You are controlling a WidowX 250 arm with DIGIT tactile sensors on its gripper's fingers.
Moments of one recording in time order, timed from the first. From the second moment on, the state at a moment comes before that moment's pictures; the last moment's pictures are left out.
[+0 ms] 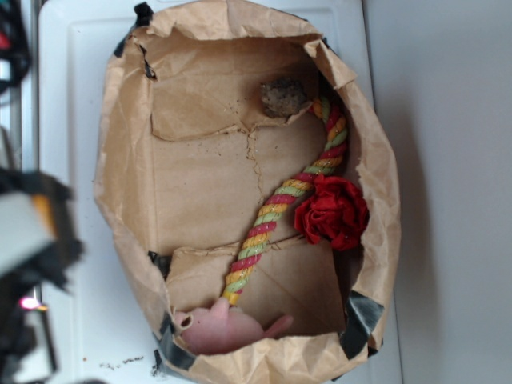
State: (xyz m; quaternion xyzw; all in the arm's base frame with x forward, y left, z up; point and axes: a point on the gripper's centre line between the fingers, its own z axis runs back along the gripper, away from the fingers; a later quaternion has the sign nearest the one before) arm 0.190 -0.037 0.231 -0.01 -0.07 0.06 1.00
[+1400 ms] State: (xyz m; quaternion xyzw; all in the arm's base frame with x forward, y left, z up) arm 0.291 0.008 0.169 0.00 -0.18 0.07 0.98
